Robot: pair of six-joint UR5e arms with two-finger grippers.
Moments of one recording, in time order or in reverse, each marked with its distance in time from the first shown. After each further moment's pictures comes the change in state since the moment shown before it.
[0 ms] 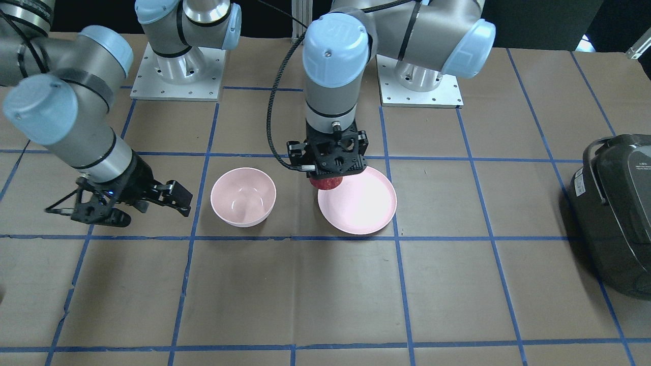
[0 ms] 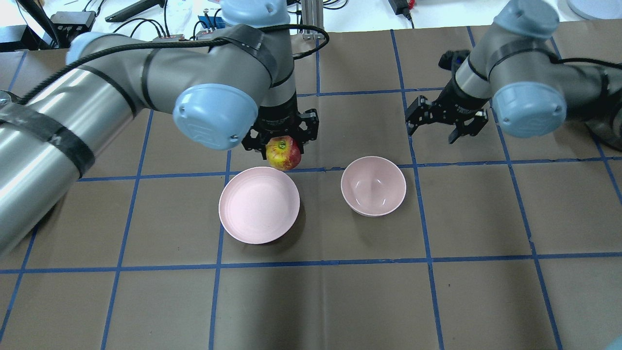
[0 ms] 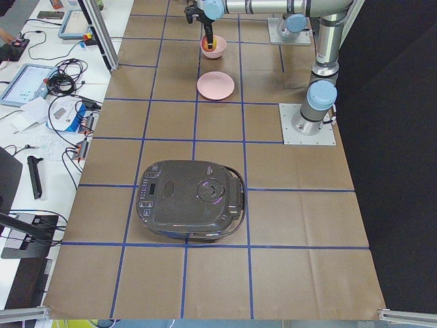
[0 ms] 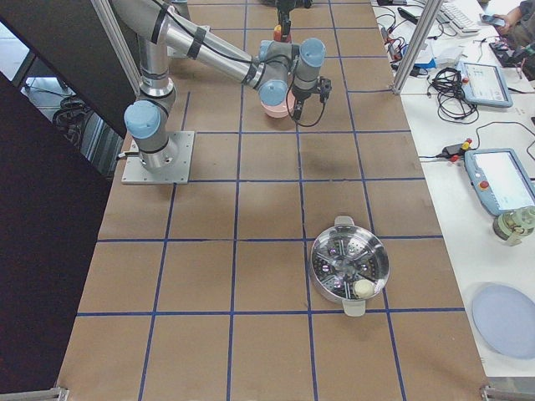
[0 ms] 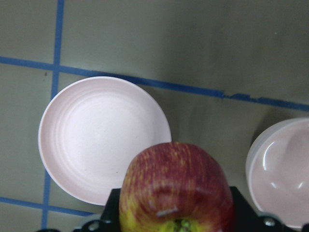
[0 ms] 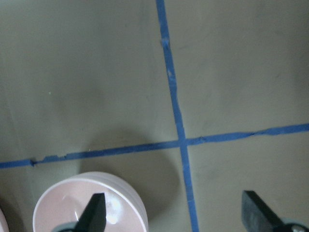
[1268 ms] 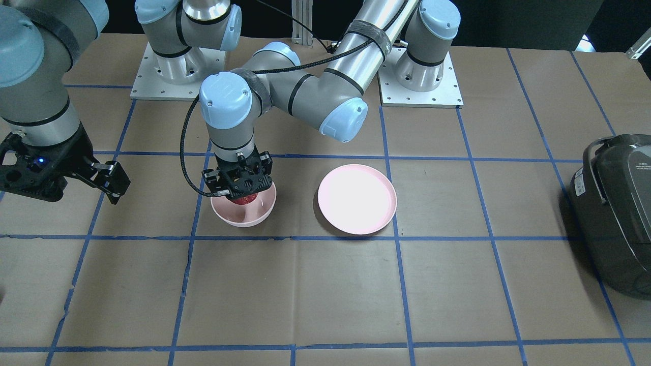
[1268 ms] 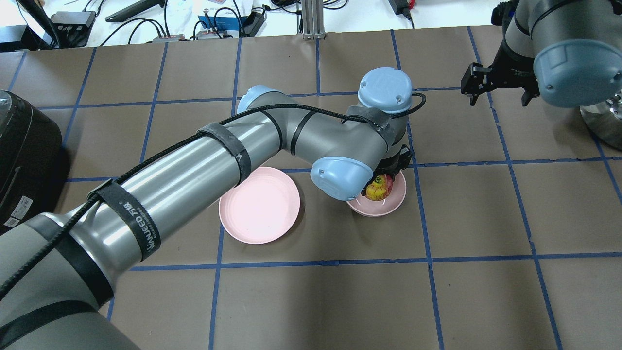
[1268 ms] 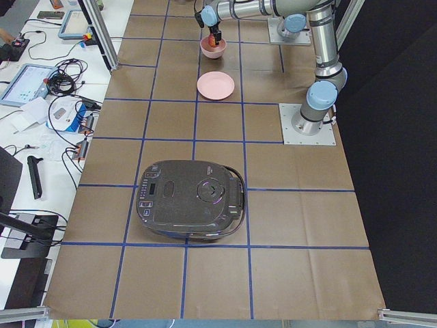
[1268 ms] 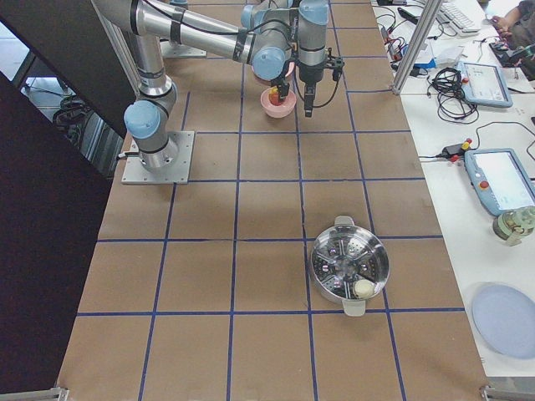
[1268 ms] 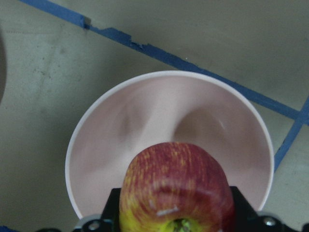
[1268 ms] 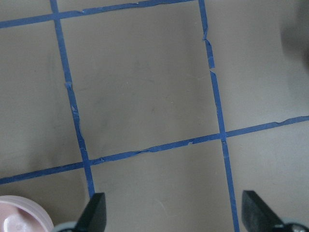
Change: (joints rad) left arm -0.217 -0.257 0.052 0.249 -0.095 -0.437; right arm -0.023 -0.066 -0.047 0.036 -0.316 -0.024
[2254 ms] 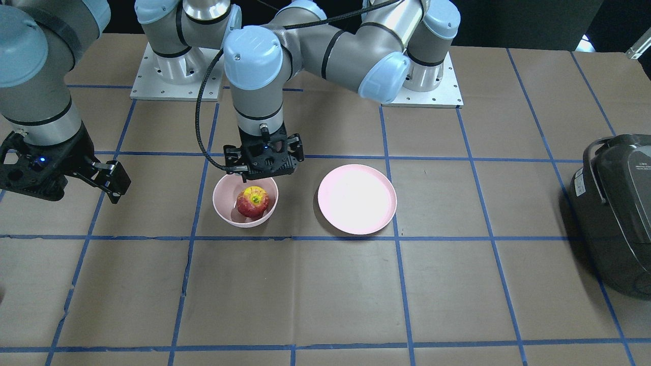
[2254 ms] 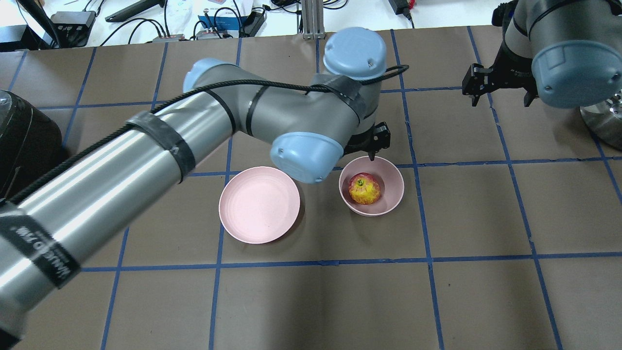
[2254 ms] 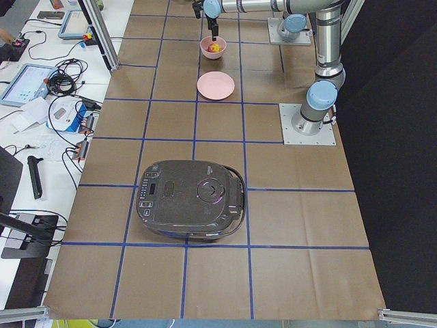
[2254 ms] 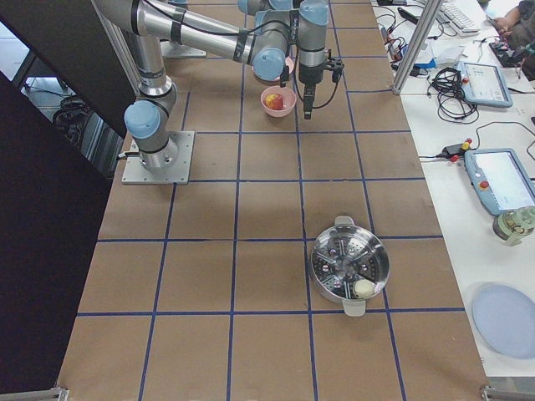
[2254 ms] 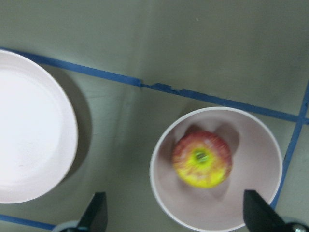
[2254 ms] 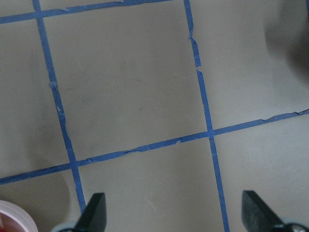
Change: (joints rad) left arm 0.109 0.195 -0.008 -0.161 0.073 0.310; right arm 0.013 -0.006 0.000 0.003 0.028 0.017
